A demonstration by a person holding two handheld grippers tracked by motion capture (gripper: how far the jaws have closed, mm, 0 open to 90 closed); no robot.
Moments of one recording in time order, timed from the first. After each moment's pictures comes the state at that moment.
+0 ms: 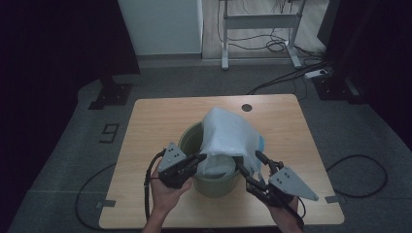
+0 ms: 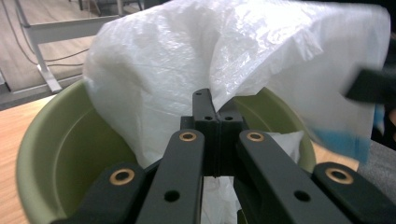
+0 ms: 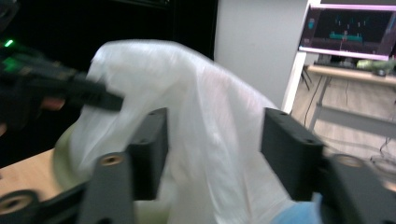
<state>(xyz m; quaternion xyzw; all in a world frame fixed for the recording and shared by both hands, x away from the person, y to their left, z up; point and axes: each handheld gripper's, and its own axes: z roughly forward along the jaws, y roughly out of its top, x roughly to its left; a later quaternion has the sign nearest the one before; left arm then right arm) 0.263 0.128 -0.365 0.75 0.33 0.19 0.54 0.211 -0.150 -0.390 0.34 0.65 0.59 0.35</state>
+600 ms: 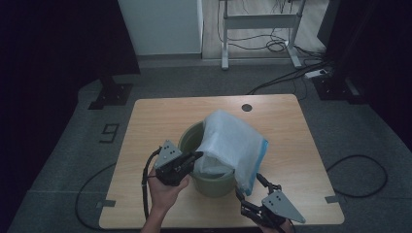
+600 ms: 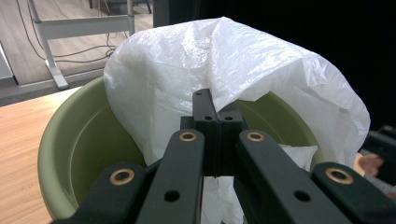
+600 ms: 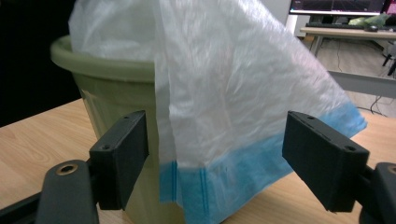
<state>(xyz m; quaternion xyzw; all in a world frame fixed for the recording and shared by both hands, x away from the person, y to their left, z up) 0.266 0.133 -0.362 0.74 0.35 0.19 0.54 0.192 -0.142 -0.461 0.38 0.65 0.56 0.34</state>
